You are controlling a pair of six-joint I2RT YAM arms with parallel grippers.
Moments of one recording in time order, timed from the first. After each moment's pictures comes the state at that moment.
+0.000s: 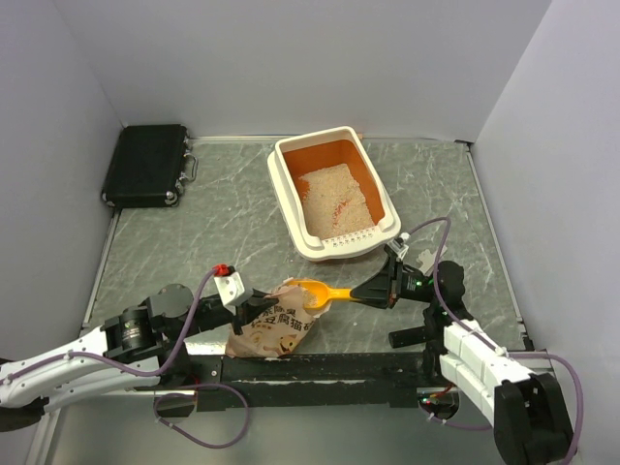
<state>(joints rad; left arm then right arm) -1.21 0.45 0.58 -0.25 -0.05 -0.05 0.20 0.79 0.11 0.71 -1.16 1.50</state>
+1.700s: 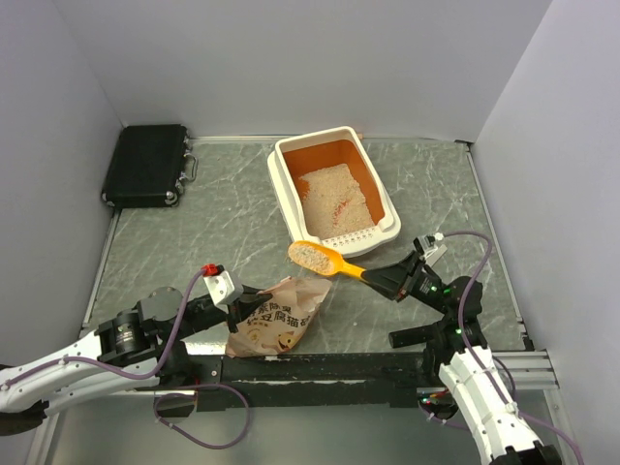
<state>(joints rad) -1.19 0.38 0.56 -0.26 -0.10 -0.04 0.15 0.39 0.13 0.41 -0.89 1.51</state>
